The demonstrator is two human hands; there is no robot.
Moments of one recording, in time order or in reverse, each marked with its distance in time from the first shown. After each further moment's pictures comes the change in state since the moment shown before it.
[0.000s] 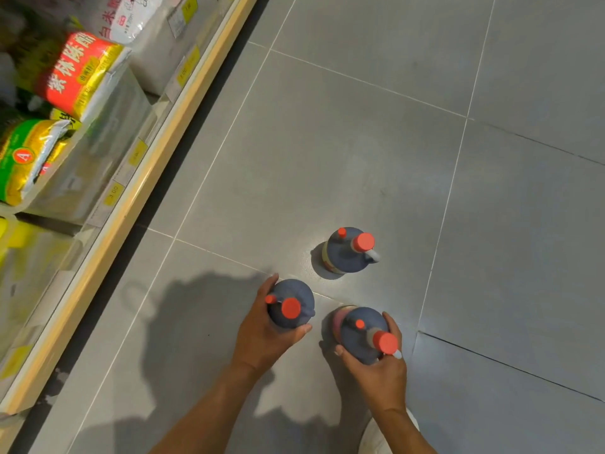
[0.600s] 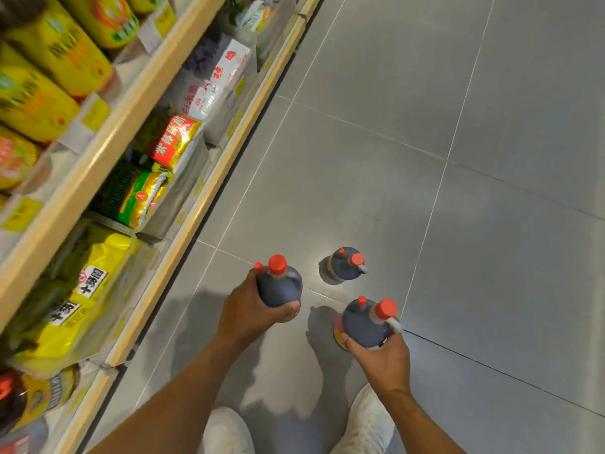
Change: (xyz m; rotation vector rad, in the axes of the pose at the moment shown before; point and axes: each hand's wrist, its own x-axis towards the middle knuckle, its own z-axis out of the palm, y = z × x) left_hand -0.062 0.159 -0.142 0.207 -0.020 -0.126; right_hand -0.080 -0.145 -0.083 0.059 -0.045 -0.029
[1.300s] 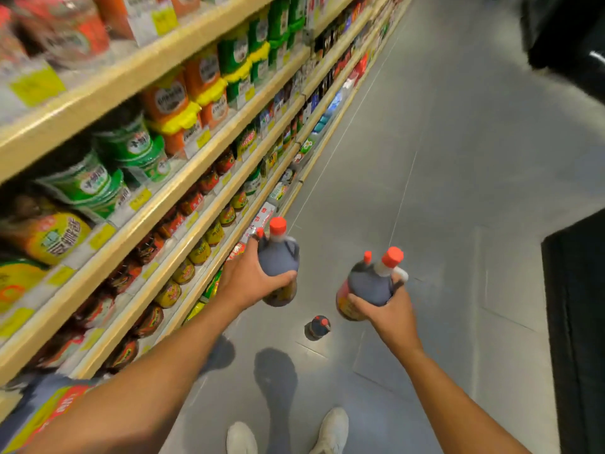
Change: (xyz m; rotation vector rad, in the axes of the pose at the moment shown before) left_hand -0.295 0.350 -0.360 0.082 0.293 0.245; right_hand -0.258 -0.458 -0.259 0.010 -0.009 -0.368
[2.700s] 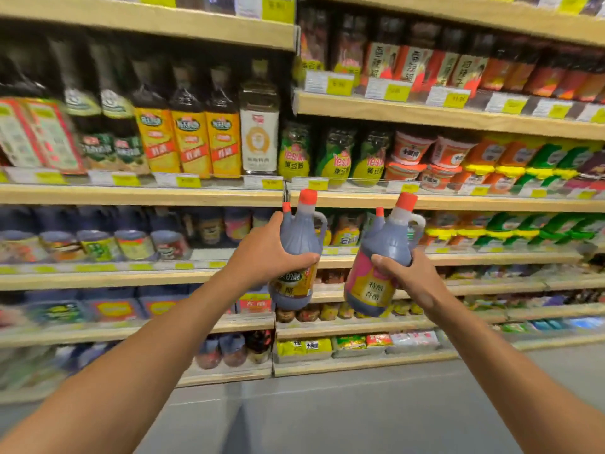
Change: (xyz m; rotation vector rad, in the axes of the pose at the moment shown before) left_hand -0.352 0.008 -0.218 0.001 0.783 -0.414; right_hand -0.153 -0.292 0.087 0.018 -1.114 -0.683
